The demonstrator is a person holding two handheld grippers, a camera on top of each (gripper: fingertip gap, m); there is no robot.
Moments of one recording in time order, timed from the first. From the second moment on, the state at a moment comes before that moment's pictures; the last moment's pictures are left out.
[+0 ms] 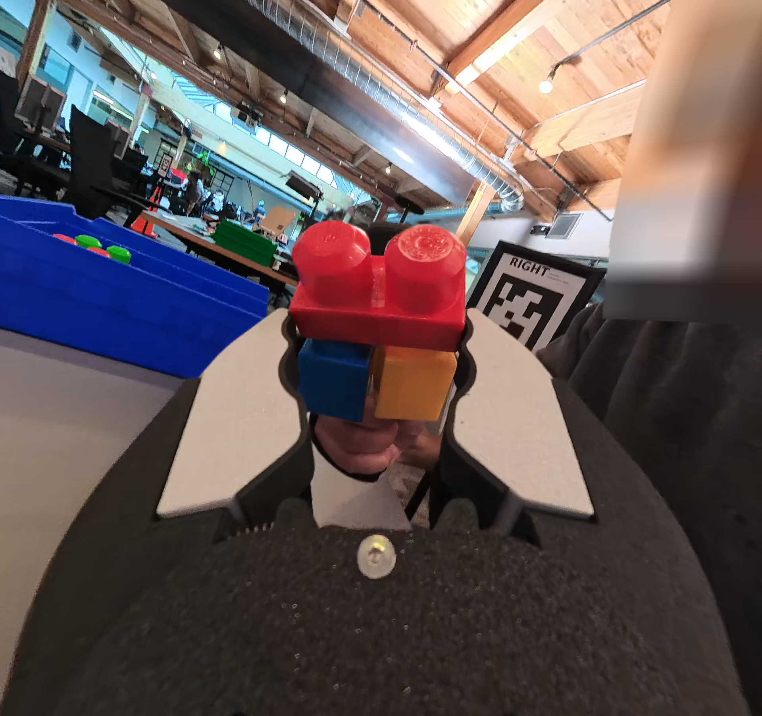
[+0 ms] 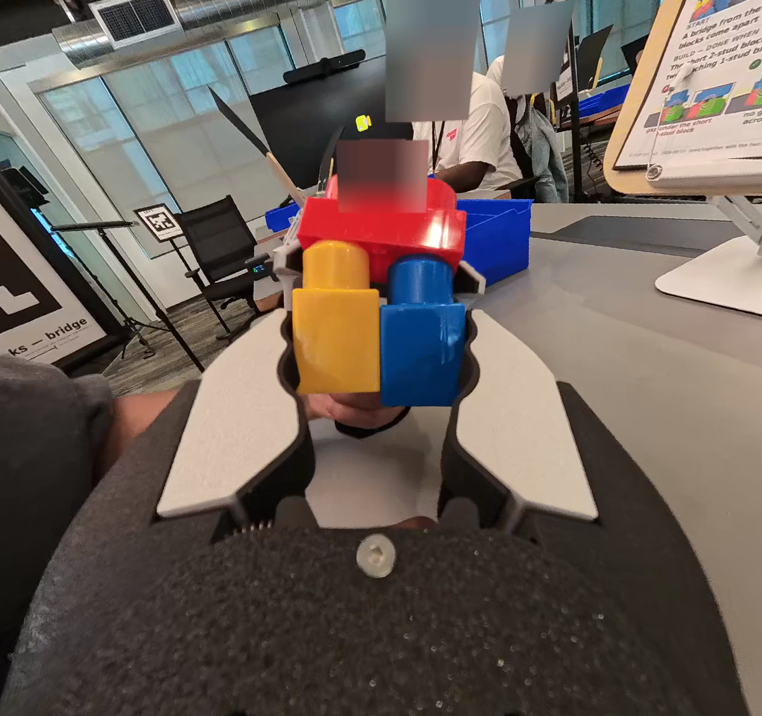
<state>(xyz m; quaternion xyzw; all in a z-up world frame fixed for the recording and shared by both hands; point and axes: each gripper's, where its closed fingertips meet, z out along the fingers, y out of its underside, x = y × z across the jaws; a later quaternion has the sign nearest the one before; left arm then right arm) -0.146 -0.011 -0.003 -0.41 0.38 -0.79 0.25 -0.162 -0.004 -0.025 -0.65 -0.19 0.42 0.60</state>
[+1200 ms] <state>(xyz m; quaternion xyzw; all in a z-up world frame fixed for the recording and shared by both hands) -0.149 -0.005 -0.053 -0.52 0.47 -0.70 0.13 -0.163 0.001 -0.065 -0.70 -0.32 0.22 0.60</state>
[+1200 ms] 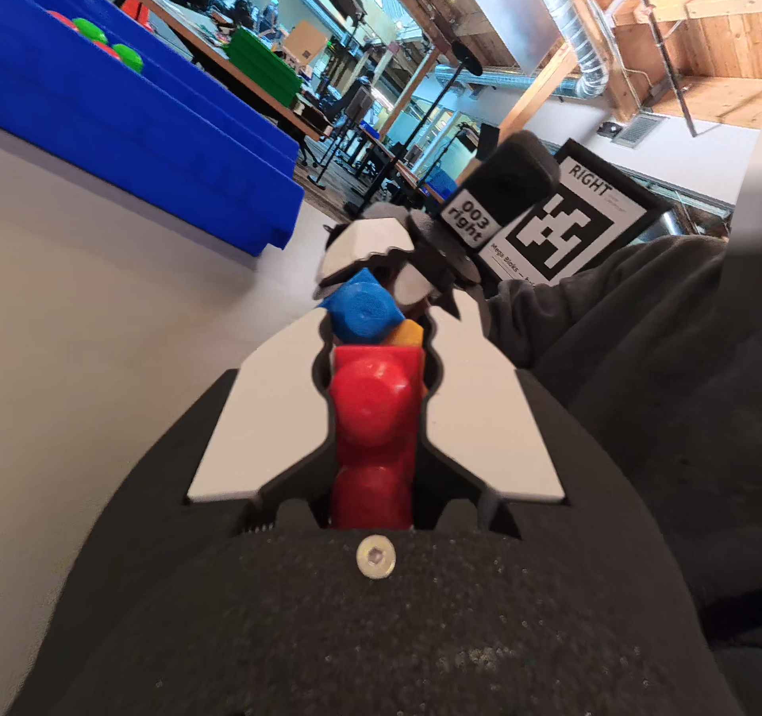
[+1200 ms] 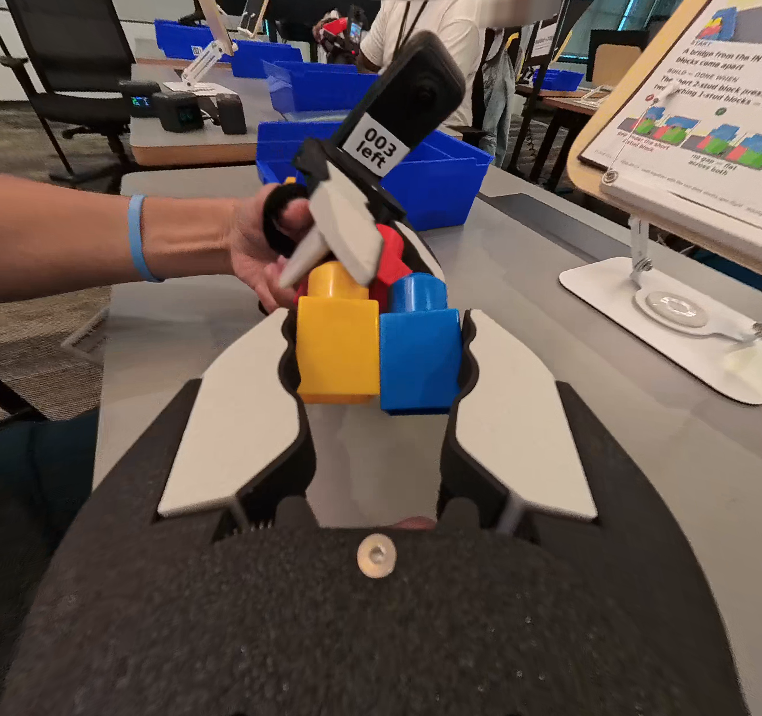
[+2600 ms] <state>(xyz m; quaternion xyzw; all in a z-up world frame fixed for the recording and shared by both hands) -0.183 0.018 -0.190 -0.87 0.38 -0.14 0.29 -0.074 -0.011 -0.110 -0.78 -0.32 0.09 0.53</state>
